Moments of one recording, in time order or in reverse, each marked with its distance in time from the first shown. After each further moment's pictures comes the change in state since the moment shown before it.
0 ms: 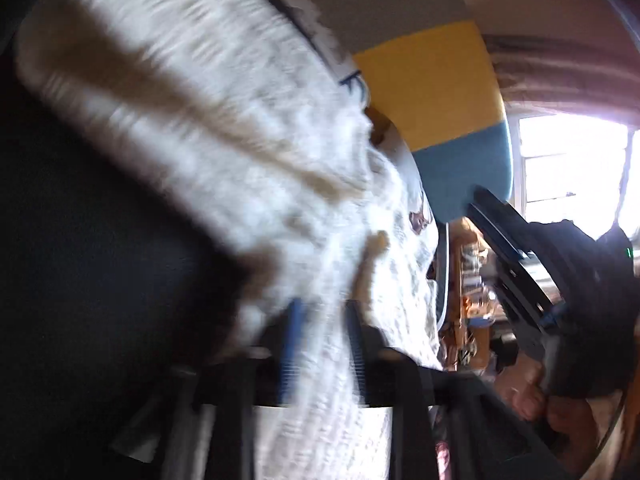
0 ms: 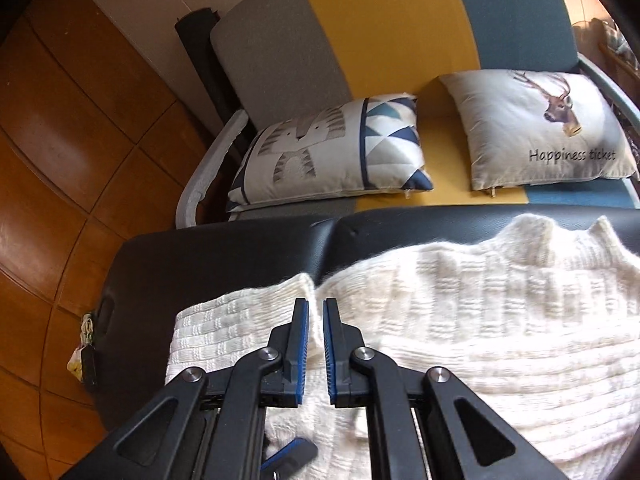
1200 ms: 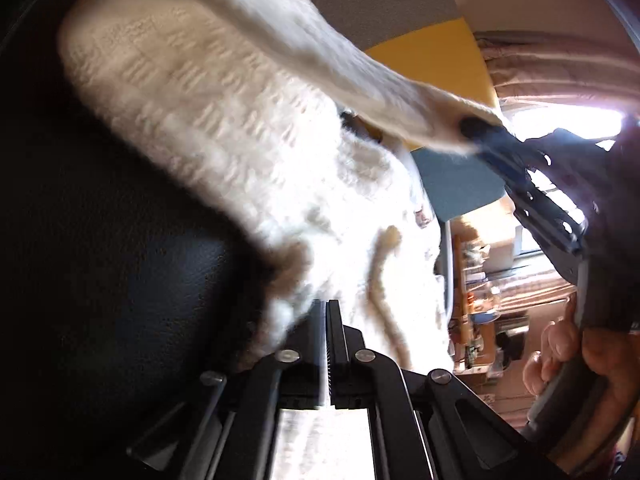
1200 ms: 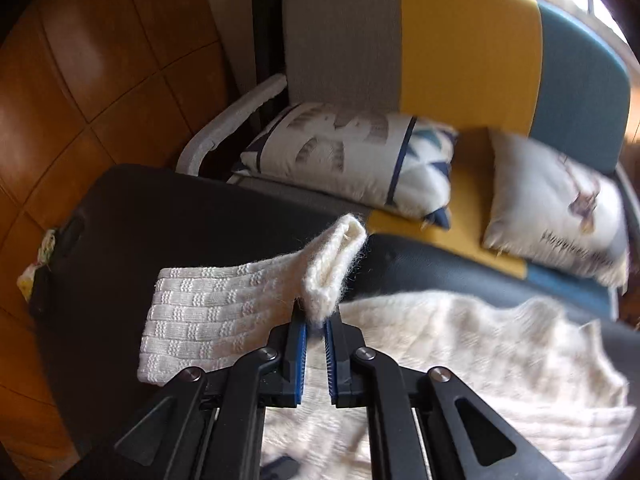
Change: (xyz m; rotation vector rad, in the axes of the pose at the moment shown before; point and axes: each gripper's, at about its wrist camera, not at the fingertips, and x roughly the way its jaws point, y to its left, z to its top) left arm -0.006 -0.012 0.009 0.074 -0.017 -0.012; right arm 0.030 0.078 0.036 -0.360 0.063 -0.153
